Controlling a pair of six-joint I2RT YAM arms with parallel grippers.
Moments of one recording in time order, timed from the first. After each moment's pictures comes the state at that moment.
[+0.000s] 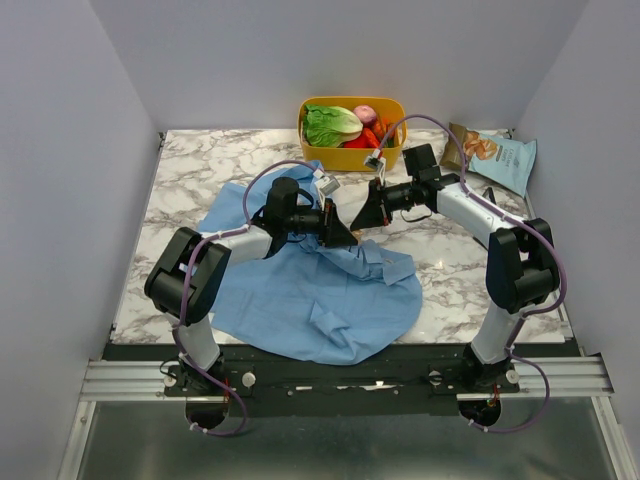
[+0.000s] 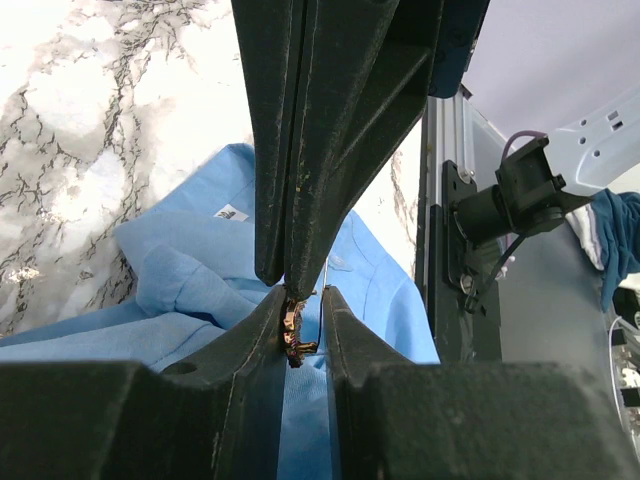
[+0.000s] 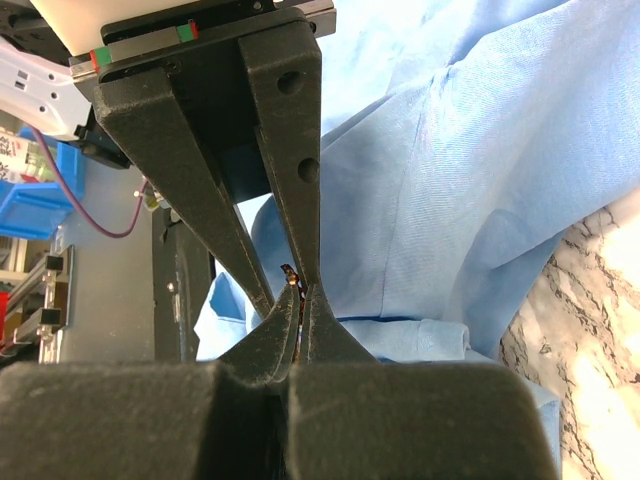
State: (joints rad) left arm -0.51 1.77 0.95 0.54 0.99 -0.44; right arm 0.32 1.81 1.33 -0.41 -1.14 -0.15
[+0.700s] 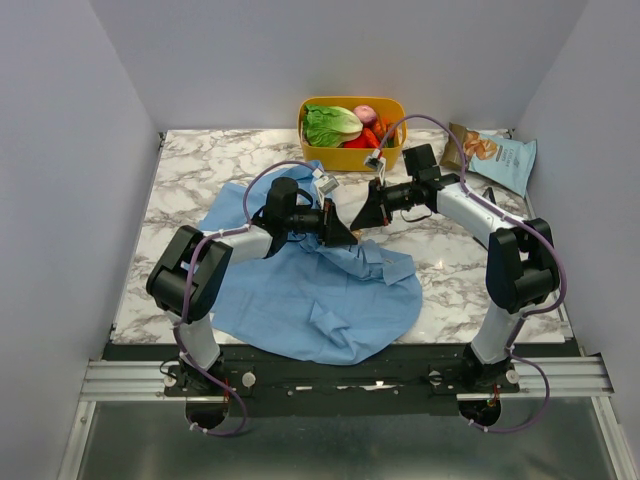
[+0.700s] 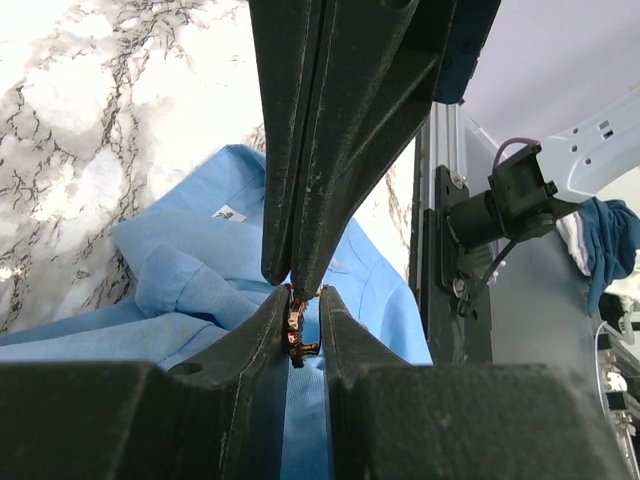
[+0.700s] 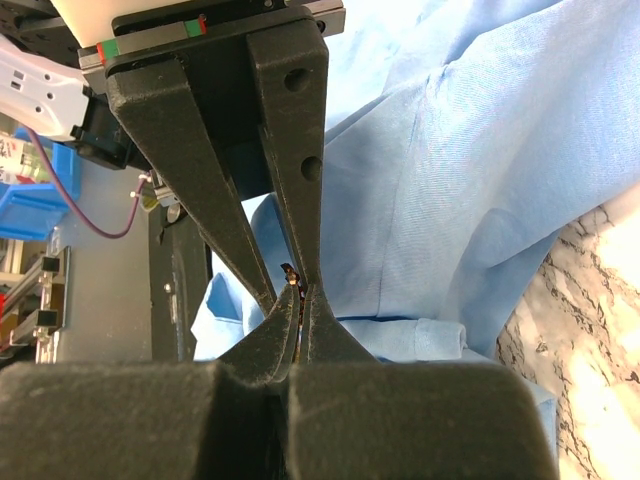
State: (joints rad) left arm -0.50 1.79 0.95 0.57 1.00 -0.48; right arm 0.32 1.81 1.33 -0.41 -1.13 -0.15
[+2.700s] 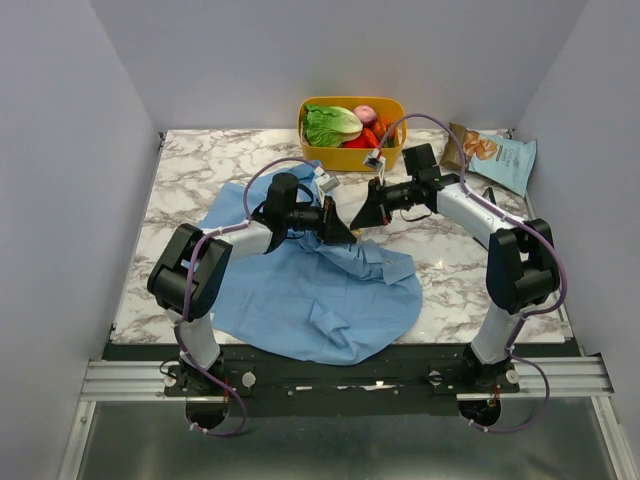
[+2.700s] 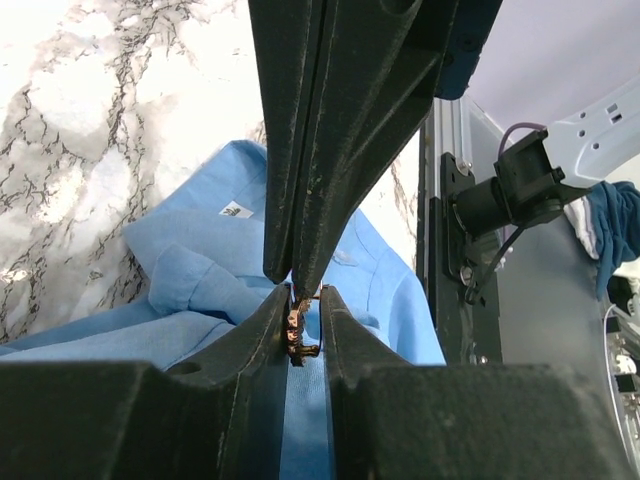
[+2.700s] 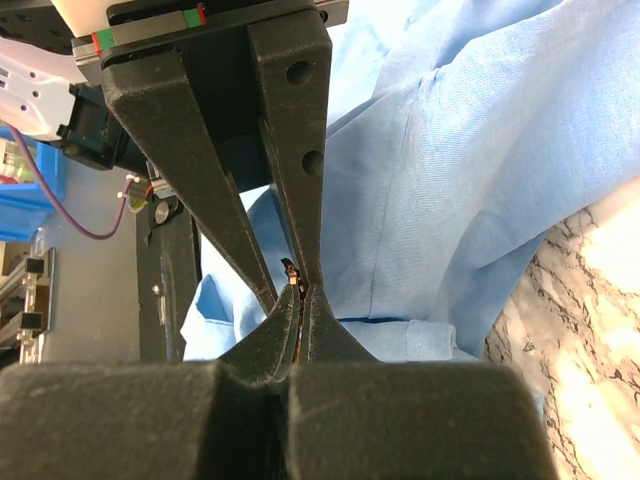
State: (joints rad) left arm -0.49 1.80 0.99 0.49 1.04 -0.40; right arm 0.33 1.80 1.33 -0.40 -1.11 -0.16
